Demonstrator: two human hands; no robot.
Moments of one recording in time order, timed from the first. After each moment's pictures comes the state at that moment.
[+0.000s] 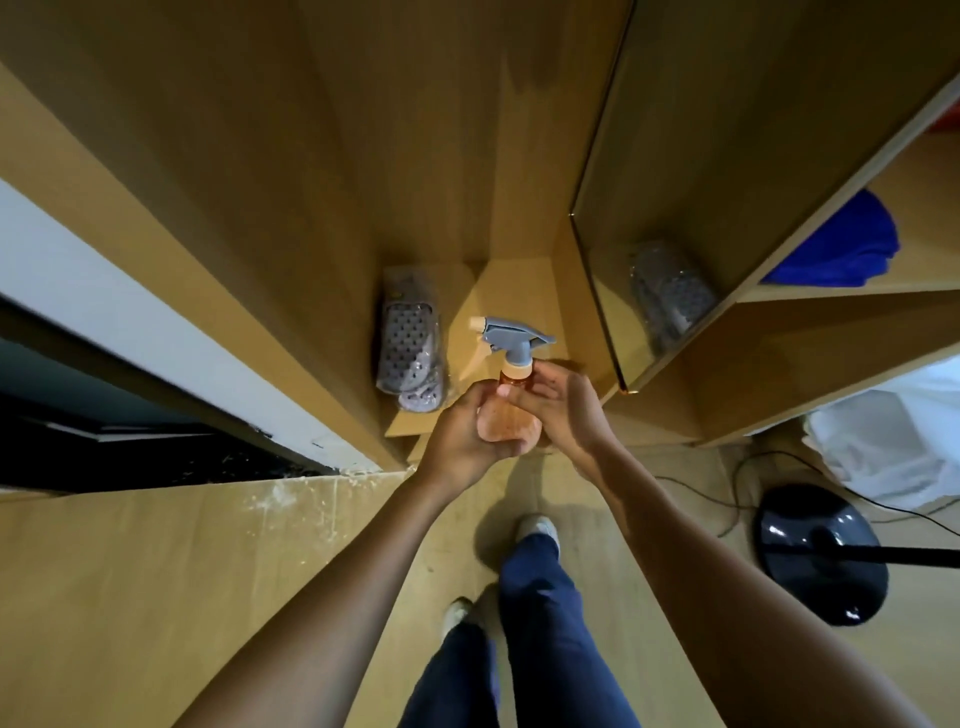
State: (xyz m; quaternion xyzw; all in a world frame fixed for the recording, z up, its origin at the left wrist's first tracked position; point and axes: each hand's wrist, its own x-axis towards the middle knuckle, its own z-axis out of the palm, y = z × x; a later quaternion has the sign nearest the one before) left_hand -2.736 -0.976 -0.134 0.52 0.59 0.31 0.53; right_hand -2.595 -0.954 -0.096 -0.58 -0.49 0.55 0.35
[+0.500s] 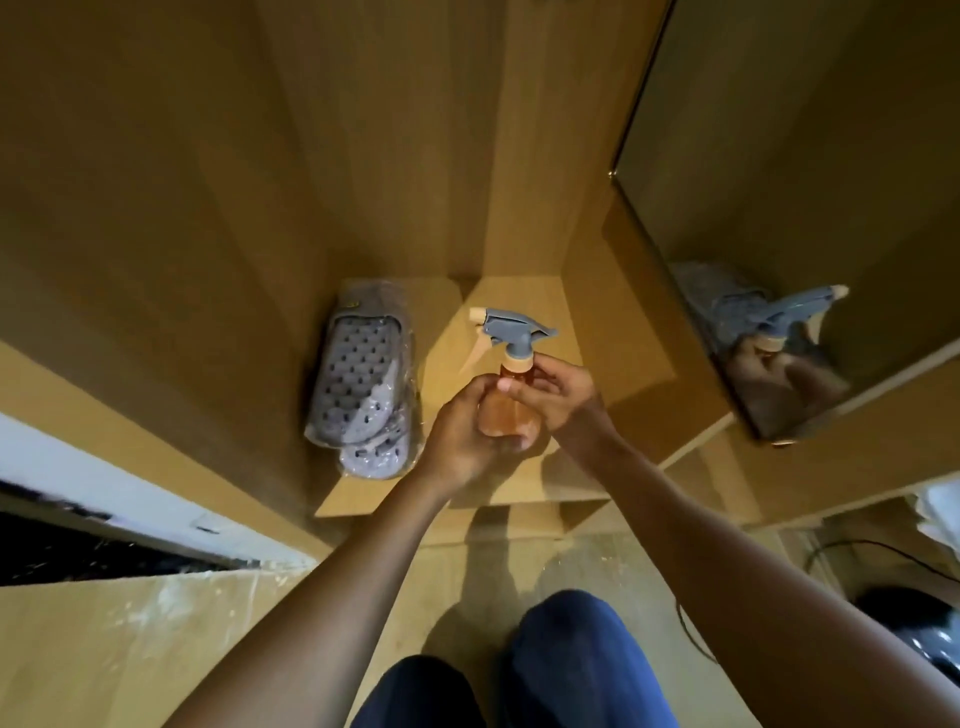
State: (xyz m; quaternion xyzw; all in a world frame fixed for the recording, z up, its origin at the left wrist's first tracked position) left_hand -2.720 -0.830 -0.378 0.58 0.56 0.37 0.46; right_hand -2.585 -0.811 -0.343 -0.53 -0.52 0.53 0.40
